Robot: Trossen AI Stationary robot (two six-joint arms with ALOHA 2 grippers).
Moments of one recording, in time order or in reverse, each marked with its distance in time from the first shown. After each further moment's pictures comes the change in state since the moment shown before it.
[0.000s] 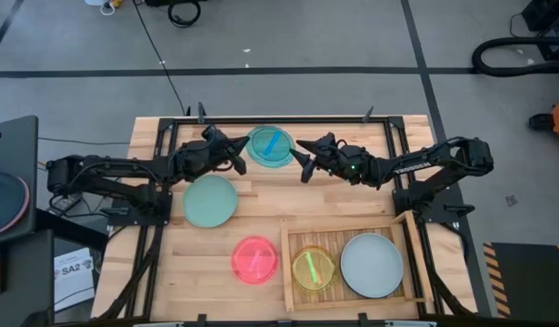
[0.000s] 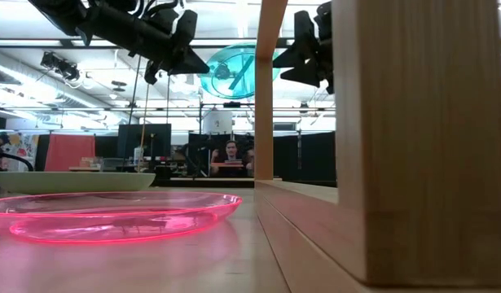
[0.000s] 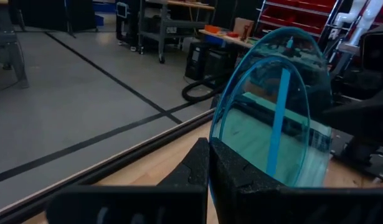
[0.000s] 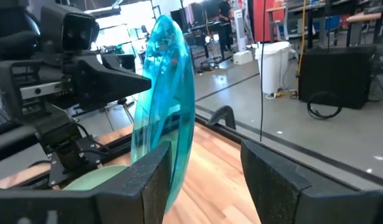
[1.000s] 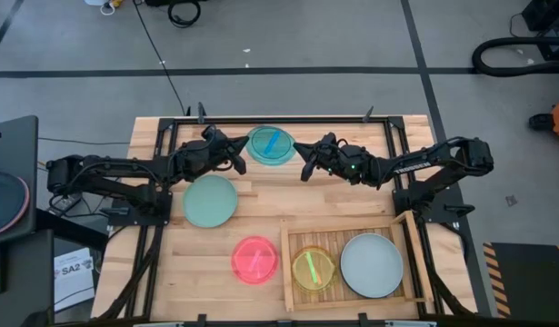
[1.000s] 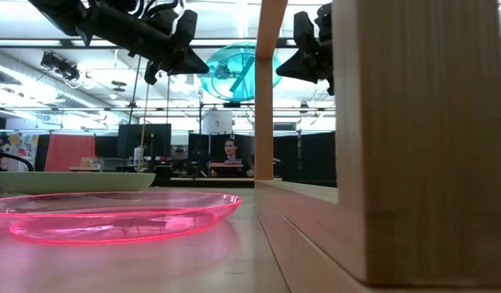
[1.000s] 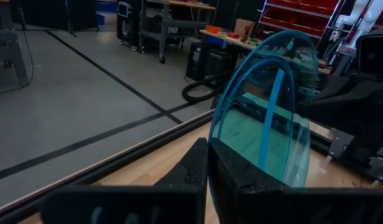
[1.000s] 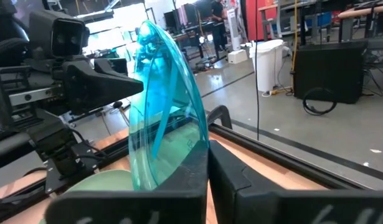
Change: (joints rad) left arm 0.001 0.000 0.000 0.000 0.000 -0.012; right arm -0.001 0.000 0.000 -0.002 0.008 0.033
